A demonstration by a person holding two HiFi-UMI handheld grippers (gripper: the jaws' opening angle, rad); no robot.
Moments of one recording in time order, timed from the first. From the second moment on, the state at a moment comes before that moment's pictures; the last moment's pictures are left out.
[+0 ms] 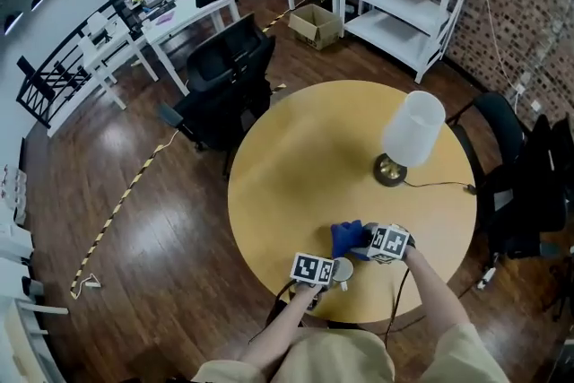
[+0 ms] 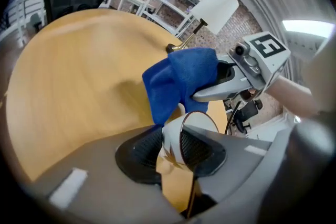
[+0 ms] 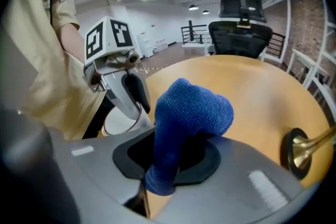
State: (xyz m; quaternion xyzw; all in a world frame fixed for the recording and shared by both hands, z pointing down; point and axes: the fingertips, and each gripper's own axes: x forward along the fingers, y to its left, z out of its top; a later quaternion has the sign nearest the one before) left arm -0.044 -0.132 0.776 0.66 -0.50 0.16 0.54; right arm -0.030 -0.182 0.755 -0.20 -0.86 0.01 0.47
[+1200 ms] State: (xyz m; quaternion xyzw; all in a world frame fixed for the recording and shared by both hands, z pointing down) left arm -0.054 -0.129 0.788 0.65 -0.50 0.19 0.54; right arm 0.035 -0.089 0.757 -0.37 -0.77 -0.17 0.49
